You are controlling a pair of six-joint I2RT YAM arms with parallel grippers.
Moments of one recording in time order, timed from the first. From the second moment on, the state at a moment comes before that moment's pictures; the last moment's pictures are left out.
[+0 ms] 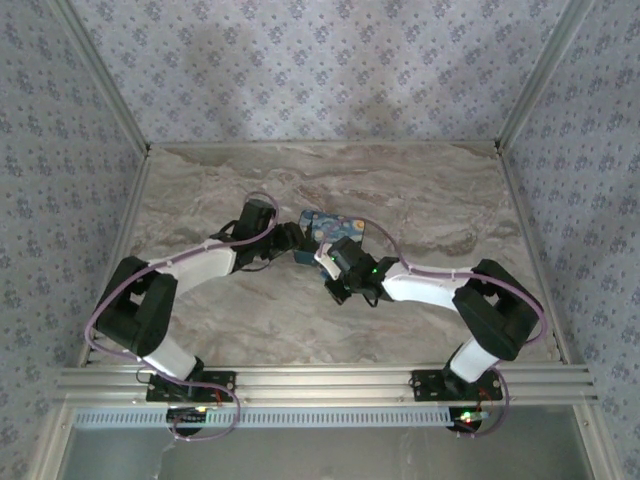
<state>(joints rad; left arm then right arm) -0.53 1.57 0.86 -0.07 0.19 -0.92 0.85 1.59 0.81 -0.17 0.00 0.00</state>
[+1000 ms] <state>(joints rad) -0.52 1.61 0.86 -0.04 0.22 -0.91 0.88 1.62 0.80 -0.10 0.12 -0.25</state>
